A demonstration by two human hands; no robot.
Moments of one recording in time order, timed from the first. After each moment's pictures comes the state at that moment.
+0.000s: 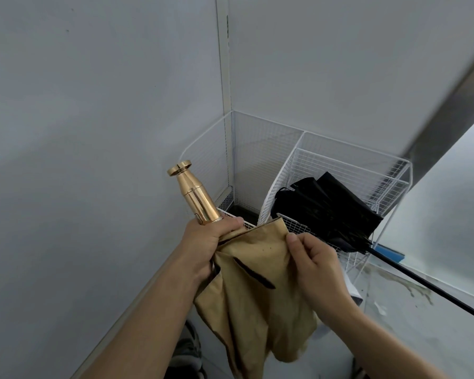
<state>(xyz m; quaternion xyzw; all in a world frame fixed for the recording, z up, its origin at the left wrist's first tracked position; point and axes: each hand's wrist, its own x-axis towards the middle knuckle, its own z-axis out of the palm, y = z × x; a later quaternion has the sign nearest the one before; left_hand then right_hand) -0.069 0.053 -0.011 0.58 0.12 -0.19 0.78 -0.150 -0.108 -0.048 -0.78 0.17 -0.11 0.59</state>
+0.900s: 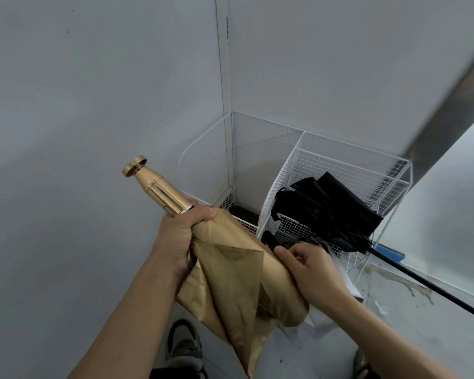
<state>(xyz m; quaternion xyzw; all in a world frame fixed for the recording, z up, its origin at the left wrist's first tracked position) -0.060 0.074 -0.002 0.54 0.10 -0.10 0.83 -0.143 -0.123 -0.065 -0.88 0.19 0.02 0.43</state>
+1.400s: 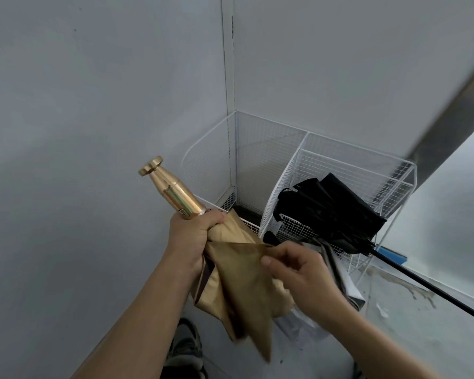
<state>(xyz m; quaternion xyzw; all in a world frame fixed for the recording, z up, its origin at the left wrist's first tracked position) -0.060 0.068 -0.014 0.60 0.14 -0.06 0.78 -0.152 -0.097 -0.045 -0.77 0.08 -0.01 0.63</state>
